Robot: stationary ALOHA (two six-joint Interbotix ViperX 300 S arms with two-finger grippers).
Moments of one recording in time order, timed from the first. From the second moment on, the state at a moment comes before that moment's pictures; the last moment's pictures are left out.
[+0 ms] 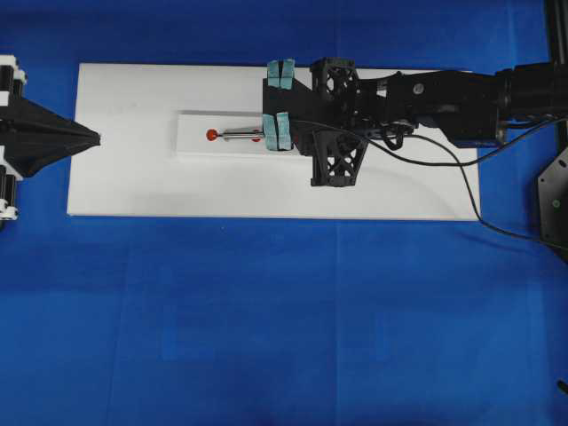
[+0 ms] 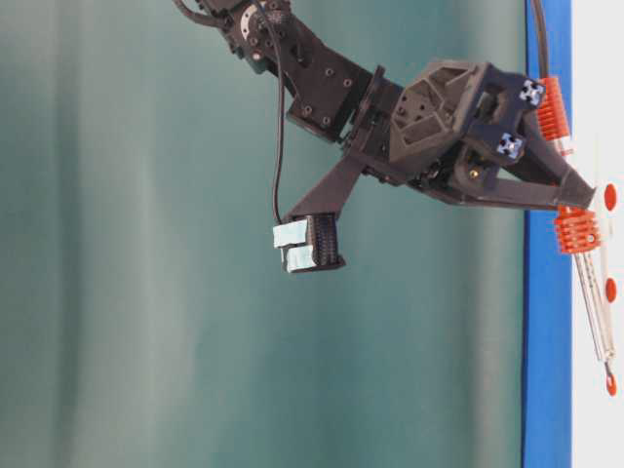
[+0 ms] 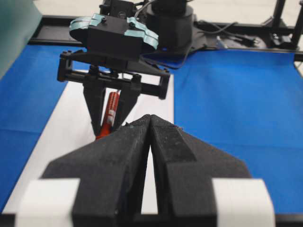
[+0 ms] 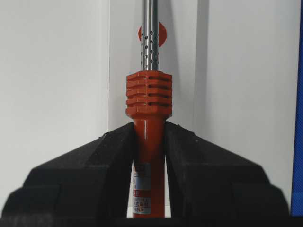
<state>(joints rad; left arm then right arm) 0.04 -0.98 1.24 0.00 -0.30 -0.01 -0.18 0.13 0.45 -0.09 0.40 0.02</state>
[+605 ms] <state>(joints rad) 0.04 -0.98 1.24 0.00 -0.30 -0.01 -0.18 0.03 0.38 -0.11 0.55 0.03</state>
